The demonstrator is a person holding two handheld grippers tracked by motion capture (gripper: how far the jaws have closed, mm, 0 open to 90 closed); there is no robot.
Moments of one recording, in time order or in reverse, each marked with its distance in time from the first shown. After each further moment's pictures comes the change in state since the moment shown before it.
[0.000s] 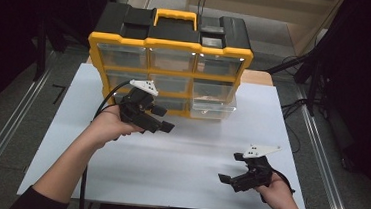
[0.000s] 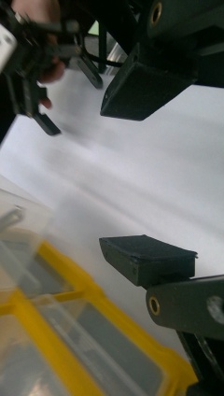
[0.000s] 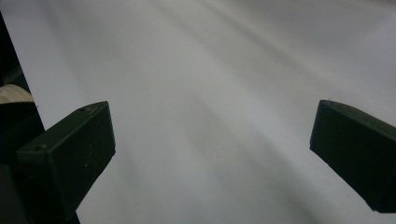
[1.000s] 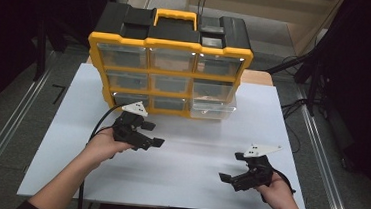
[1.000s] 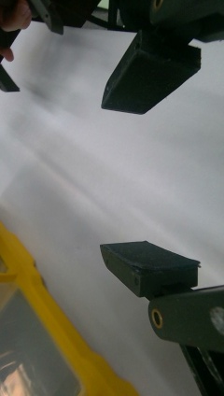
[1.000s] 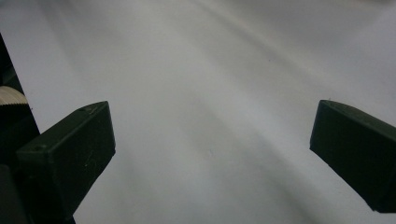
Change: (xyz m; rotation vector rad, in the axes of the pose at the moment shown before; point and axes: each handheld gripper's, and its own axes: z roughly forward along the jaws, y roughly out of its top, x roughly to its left) left arm 0.009 -0.069 0.025 -0.039 0.061 -0.068; right arm -0.001 0.001 -0.001 0.002 -0.018 0.010
